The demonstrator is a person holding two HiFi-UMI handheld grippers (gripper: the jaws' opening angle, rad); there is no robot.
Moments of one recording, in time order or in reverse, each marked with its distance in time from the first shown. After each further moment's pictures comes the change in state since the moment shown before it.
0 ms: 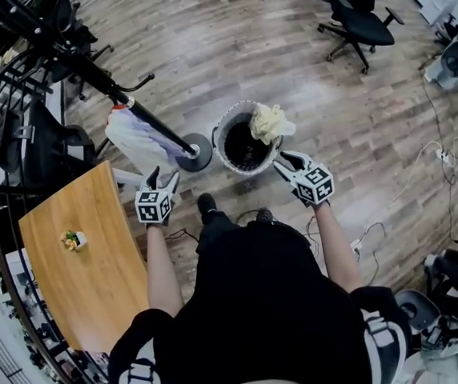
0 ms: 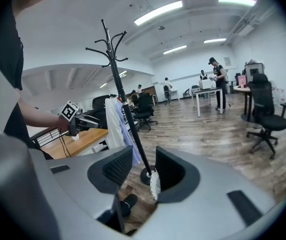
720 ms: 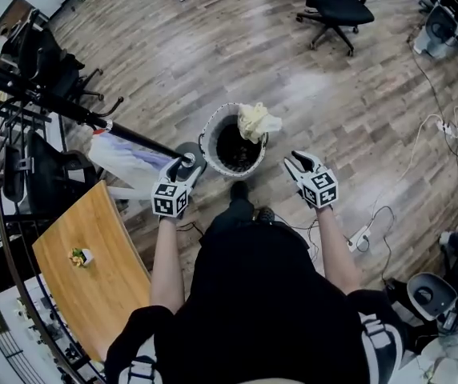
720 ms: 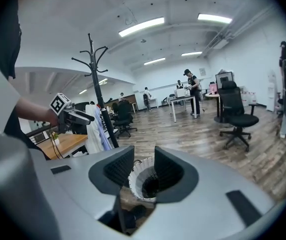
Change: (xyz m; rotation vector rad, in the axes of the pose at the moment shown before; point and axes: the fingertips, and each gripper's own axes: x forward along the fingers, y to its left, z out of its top) left arm 0.064 -0.154 0.062 0.153 -0.007 -0.245; right arm -0.095 -0.072 -0.042 0.082 -0.108 -0.239
